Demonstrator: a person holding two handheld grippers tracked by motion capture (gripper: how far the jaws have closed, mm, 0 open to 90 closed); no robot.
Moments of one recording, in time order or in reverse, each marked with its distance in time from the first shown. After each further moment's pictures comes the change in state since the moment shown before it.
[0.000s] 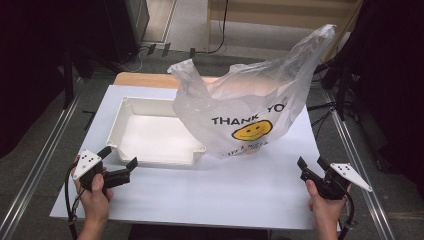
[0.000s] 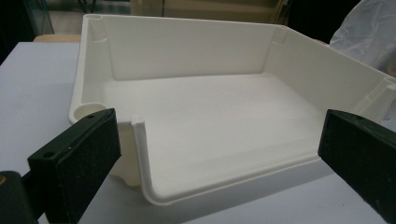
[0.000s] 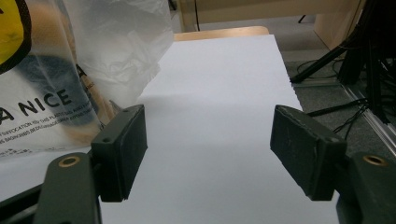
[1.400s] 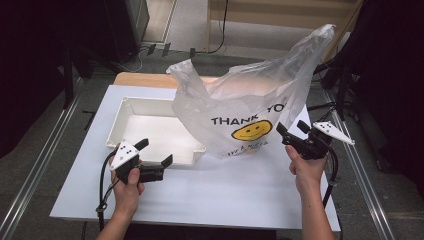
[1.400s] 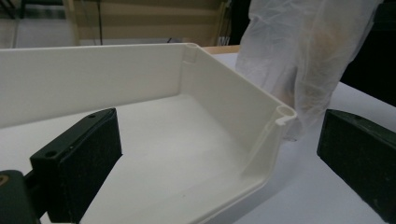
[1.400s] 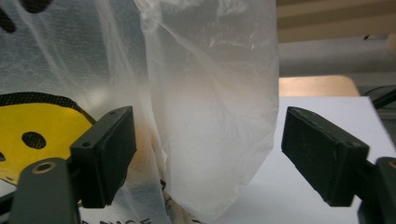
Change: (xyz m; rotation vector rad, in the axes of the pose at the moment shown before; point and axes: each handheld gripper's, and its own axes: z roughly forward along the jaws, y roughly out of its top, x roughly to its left) left arm -0.074 0.028 0.042 -0.001 -0.206 0.049; right arm 0.046 0.076 0.062 -0.035 0.221 0.025
